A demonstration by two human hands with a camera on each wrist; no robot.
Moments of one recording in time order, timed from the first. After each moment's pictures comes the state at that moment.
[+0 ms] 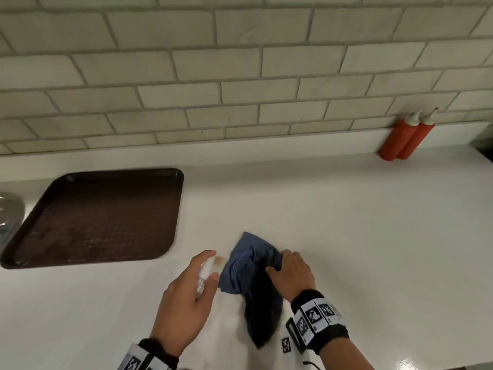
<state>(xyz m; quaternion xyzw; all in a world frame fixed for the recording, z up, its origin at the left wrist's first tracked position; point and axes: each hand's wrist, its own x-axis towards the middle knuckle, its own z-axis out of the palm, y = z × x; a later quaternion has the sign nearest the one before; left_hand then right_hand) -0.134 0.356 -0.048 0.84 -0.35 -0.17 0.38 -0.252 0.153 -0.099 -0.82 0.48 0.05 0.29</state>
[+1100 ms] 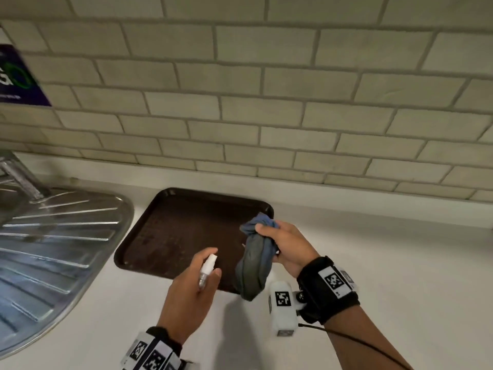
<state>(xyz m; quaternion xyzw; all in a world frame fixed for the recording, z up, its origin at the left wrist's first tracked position) 0.041 0.458 -0.037 0.86 -0.26 -0.07 0.43 0.002 0.228 0.006 -0.57 0.27 -0.03 0.78</state>
